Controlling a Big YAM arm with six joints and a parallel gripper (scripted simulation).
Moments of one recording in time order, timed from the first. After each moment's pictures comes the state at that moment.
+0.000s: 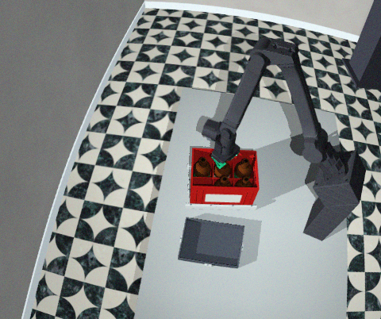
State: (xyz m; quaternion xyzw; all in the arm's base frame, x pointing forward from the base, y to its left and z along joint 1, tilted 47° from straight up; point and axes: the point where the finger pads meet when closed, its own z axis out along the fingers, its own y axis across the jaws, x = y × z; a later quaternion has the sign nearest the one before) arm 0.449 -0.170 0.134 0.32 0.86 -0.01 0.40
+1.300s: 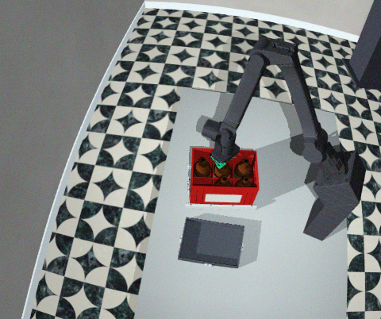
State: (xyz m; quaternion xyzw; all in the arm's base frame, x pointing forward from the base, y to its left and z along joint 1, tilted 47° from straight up) arm 0.450 -0.171 0.134 0.32 0.86 -0.01 0.40
